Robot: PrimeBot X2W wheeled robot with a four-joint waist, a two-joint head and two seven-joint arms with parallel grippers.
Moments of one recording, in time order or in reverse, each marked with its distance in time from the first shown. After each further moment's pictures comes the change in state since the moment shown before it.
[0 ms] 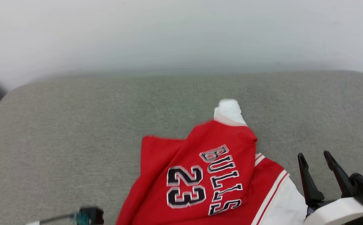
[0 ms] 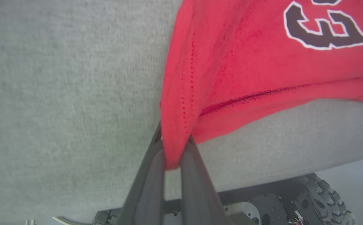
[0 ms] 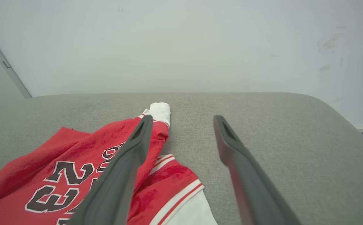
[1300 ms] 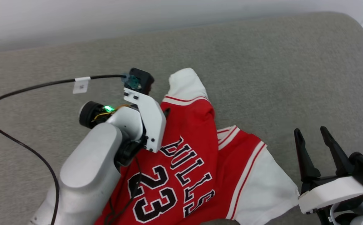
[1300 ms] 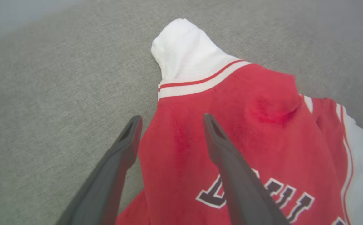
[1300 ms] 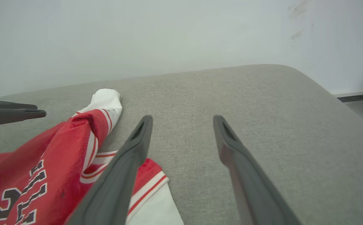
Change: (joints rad) left arm -0.771 -0.156 -0.142 0.328 0.131 -0.211 0.080; right arm -0.115 0.000 0.034 0.037 0.040 0.000 -0.045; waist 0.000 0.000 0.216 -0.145
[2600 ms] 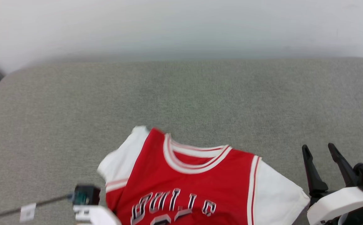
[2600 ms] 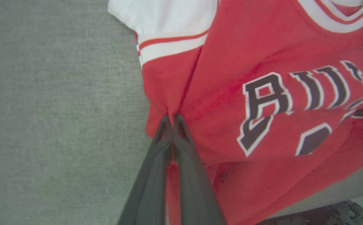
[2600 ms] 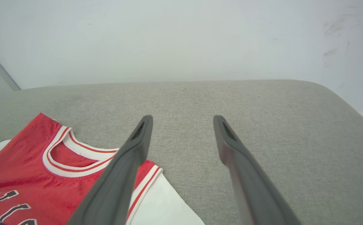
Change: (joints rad) left arm 0.674 0.220 0.101 -0.399 -0.067 0.296 -0.071; right arm 0.064 0.000 -0.057 -0.024 -0.034 0.000 0.086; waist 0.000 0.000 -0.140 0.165
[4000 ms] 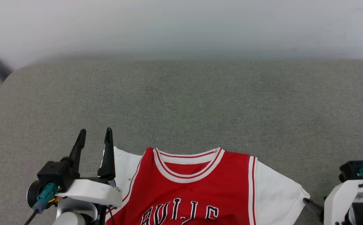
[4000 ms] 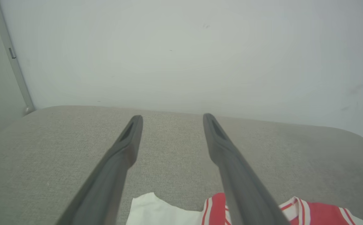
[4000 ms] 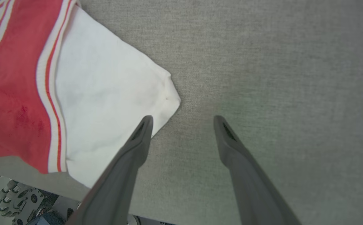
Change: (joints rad) left arm -0.088 -0.133 0.139 0.027 0.074 -0.079 -0.725; right arm -0.062 -0.222 0.028 0.238 0.272 0.000 0.682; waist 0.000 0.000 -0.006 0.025
